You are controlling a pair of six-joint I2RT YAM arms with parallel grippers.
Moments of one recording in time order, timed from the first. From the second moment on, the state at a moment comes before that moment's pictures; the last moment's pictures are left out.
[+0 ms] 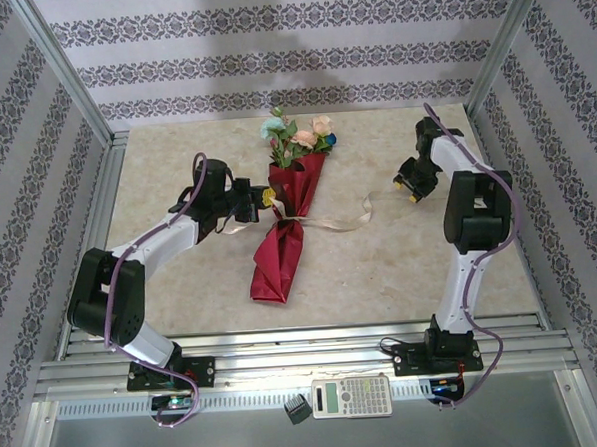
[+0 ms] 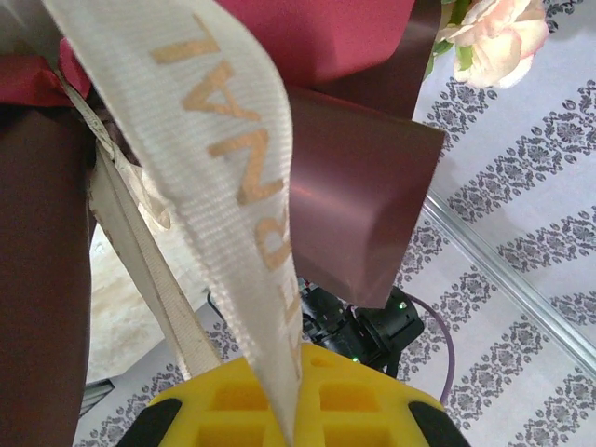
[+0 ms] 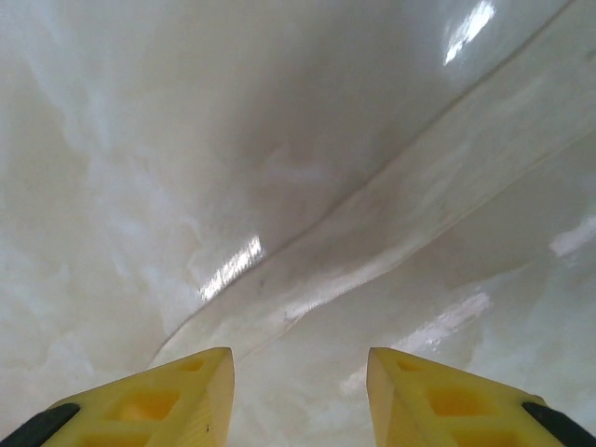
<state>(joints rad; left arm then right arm) -0.33 1.57 0.97 0.05 0.55 -1.94 -0.10 2.12 1.67 -0.96 -0.14 0.81</state>
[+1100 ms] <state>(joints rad) -0.38 1.60 0.91 0.34 0.50 -2.08 -0.10 2.24 1.77 -1.04 -0.11 0.91</state>
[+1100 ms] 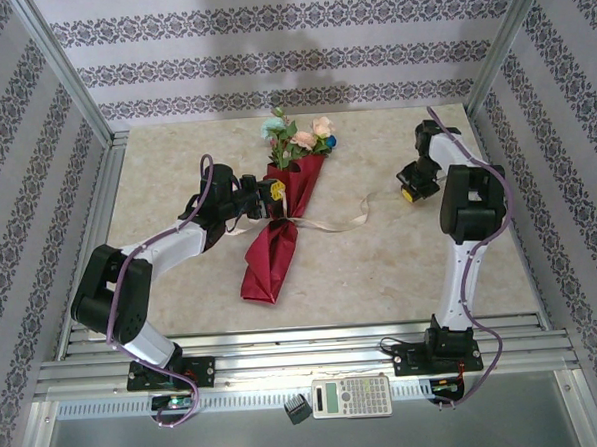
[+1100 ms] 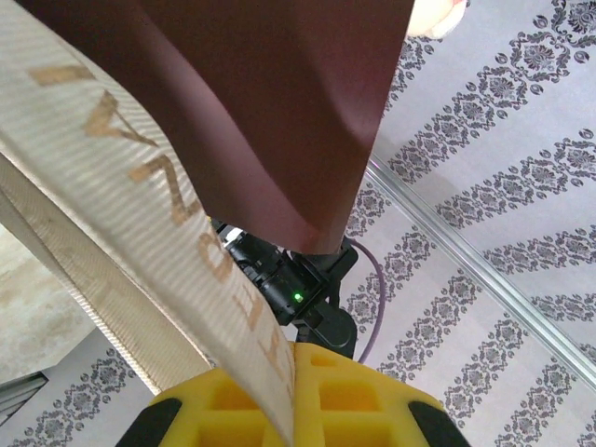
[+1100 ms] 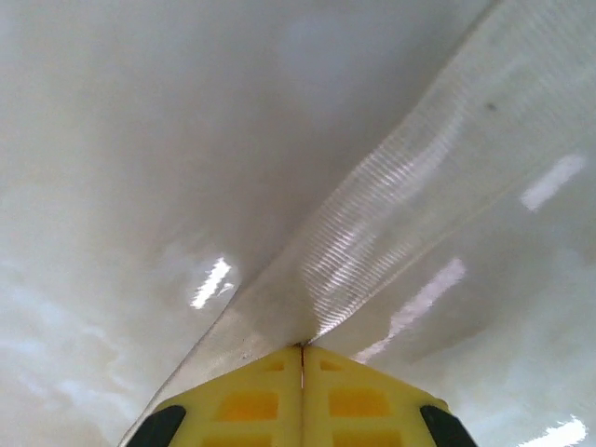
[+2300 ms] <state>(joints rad) -0.38 1.64 0.92 0.37 0.50 -2.08 -0.04 2.05 1.61 -0.97 -0.10 0.75</state>
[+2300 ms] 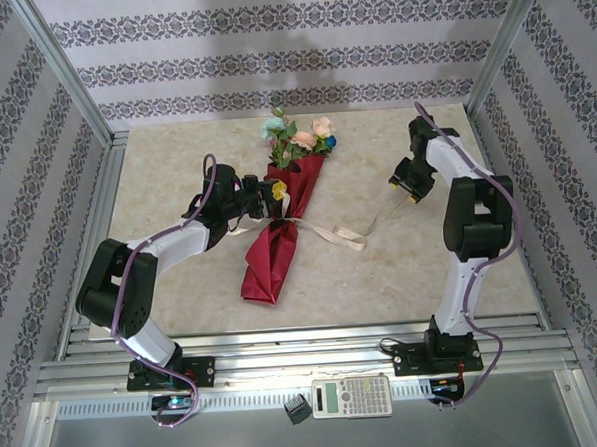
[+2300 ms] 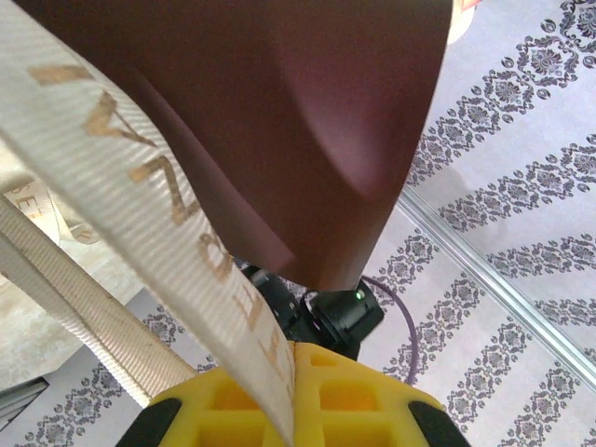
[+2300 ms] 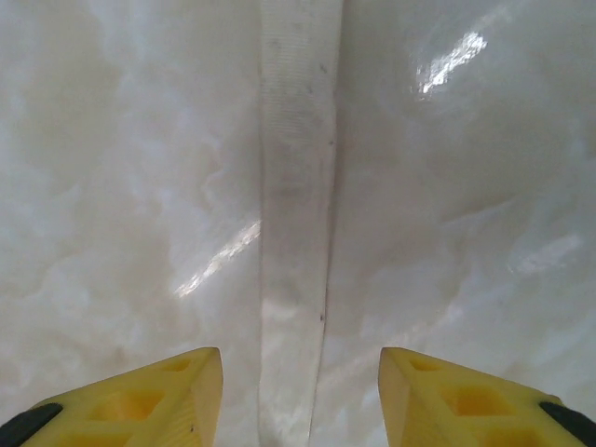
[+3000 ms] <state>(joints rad) -0.38 1.65 0.93 0.37 0.50 -2.08 0.01 2.12 1.58 -0.95 -0.11 0.83</state>
